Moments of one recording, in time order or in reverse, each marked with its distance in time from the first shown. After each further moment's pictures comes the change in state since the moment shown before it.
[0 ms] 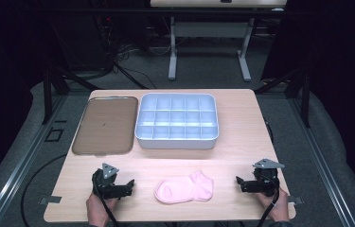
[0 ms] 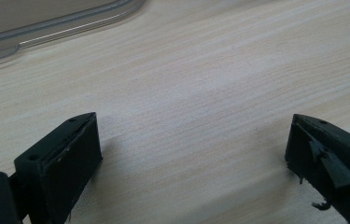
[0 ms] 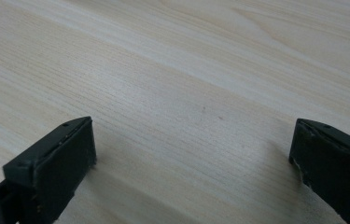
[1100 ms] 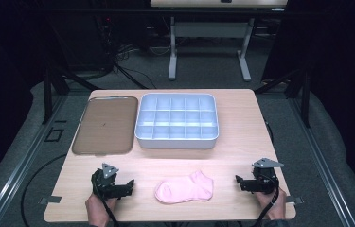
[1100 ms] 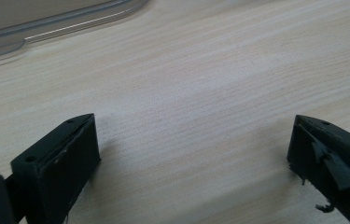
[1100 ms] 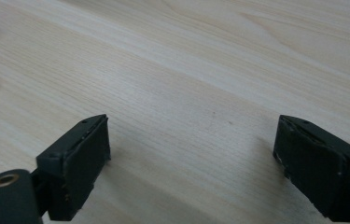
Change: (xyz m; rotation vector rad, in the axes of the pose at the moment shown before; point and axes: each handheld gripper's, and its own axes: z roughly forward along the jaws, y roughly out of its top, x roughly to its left) left arm -0.002 0.001 -0.001 0.015 0.016 -0.018; right arm 0.004 0.004 -0.003 -0.004 0.024 0.016
